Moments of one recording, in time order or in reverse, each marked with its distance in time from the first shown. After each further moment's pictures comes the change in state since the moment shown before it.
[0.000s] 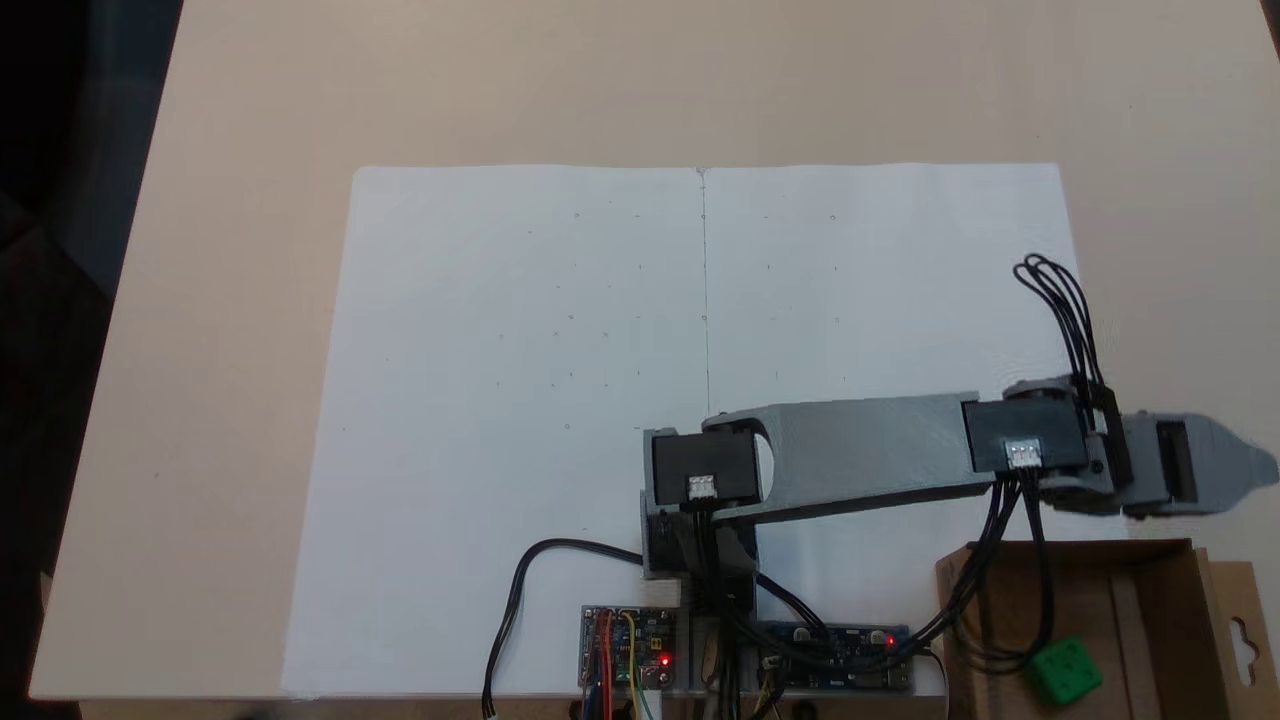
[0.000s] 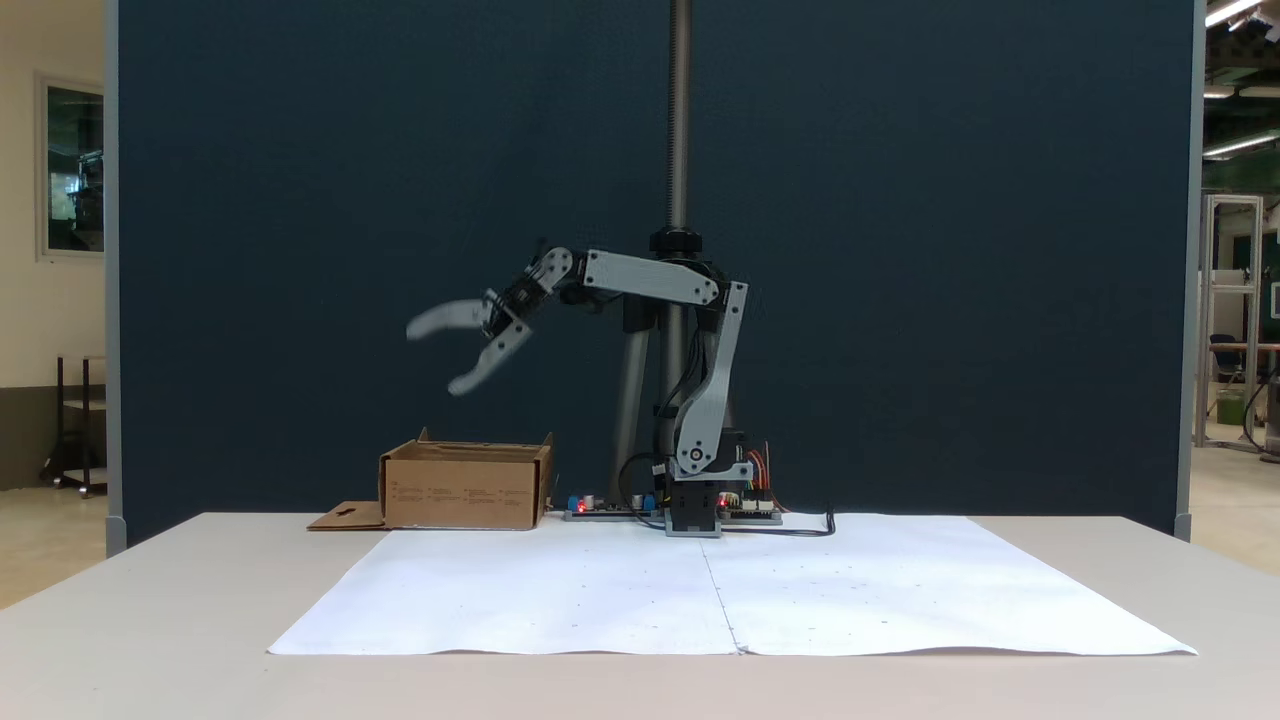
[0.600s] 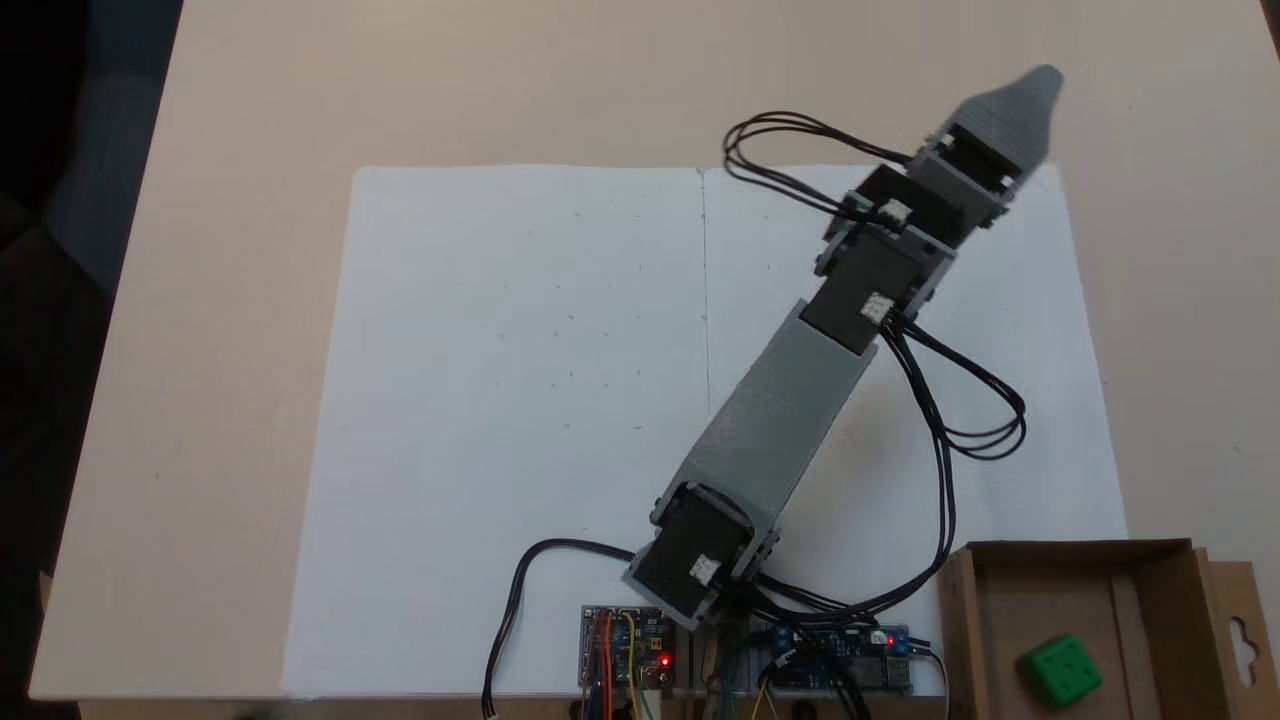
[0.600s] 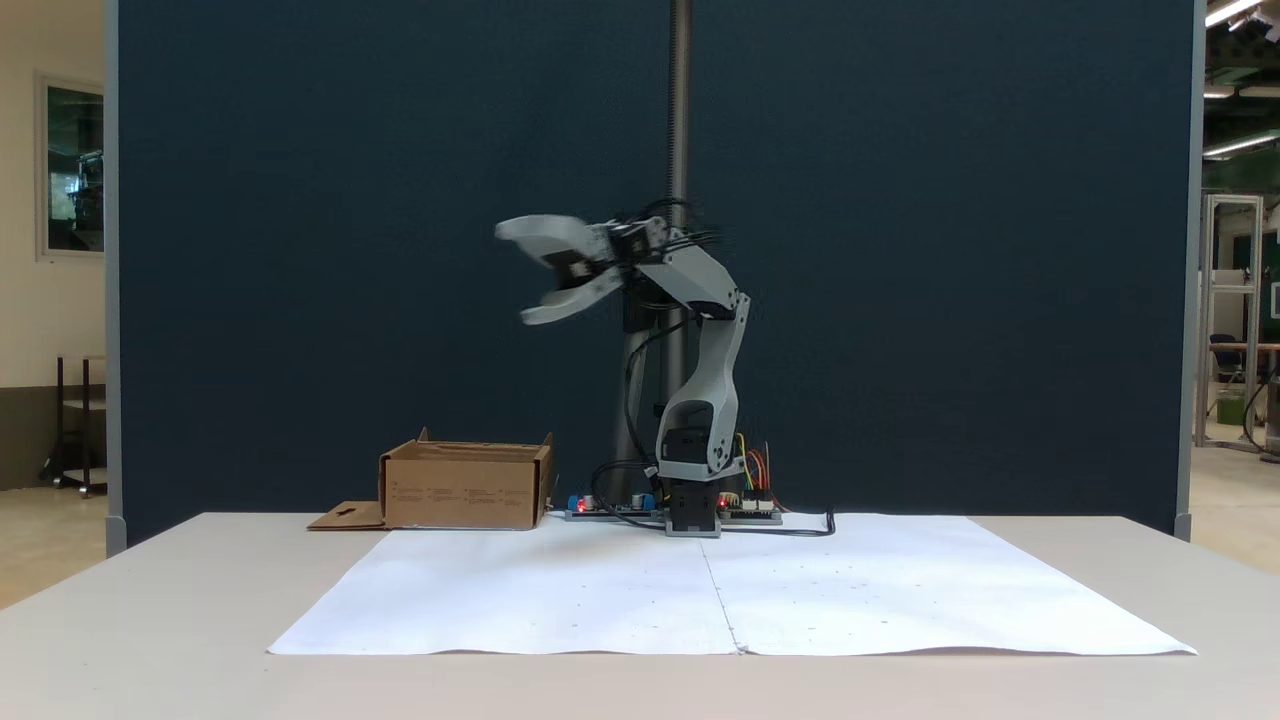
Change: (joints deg) arm -51.9 10.4 -0.6 -9.0 1.0
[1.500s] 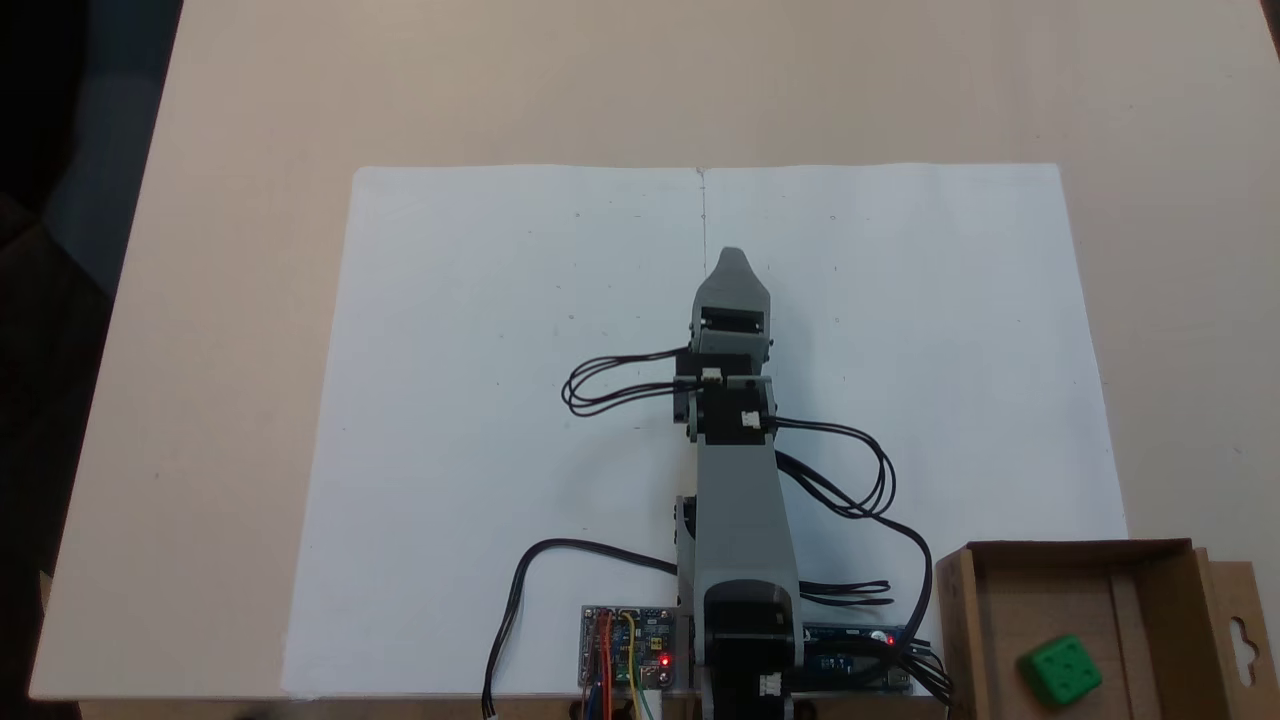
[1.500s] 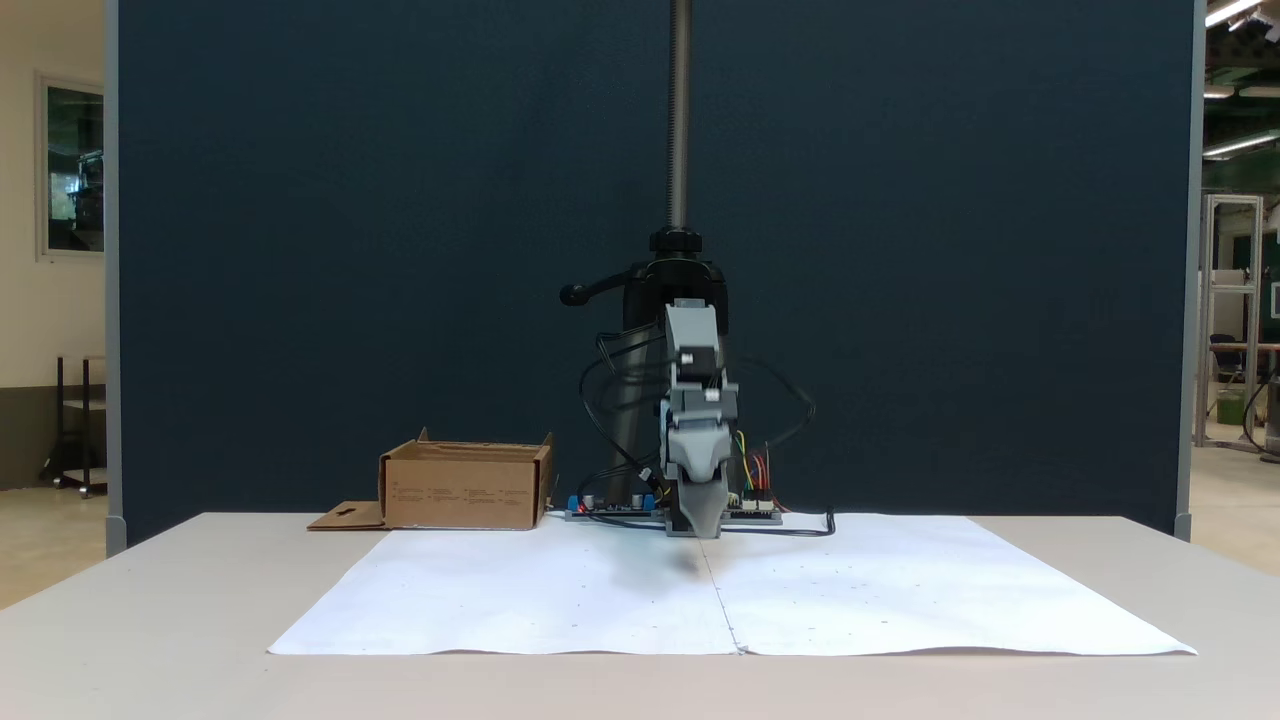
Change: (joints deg) arm -33.3 17.1 67.1 -28.2 -0.6
